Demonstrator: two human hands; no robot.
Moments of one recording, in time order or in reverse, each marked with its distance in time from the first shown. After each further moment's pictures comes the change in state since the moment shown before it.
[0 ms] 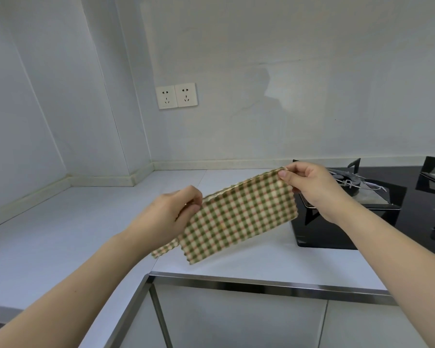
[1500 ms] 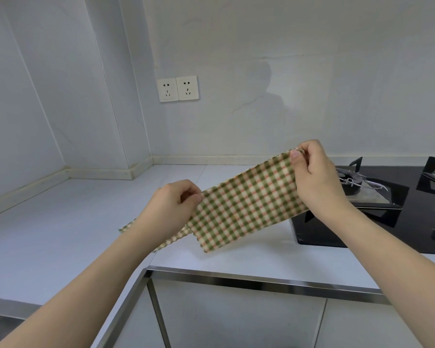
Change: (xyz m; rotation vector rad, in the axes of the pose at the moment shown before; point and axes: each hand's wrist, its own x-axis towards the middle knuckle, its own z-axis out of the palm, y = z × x) left_hand 0.009 0.018 0.007 -0.189 0.104 -0.379; right_hand -0.011 -0.012 0.014 -0.415 0.294 -0.285
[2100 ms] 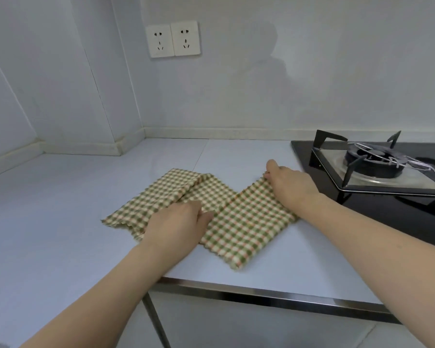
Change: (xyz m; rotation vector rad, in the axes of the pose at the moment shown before) left_hand 0.027 -0.094 0.072 0.507 -0.094 0.037; right_hand 0.022 0.109 0.133 -0.842 -0.611 -0.110
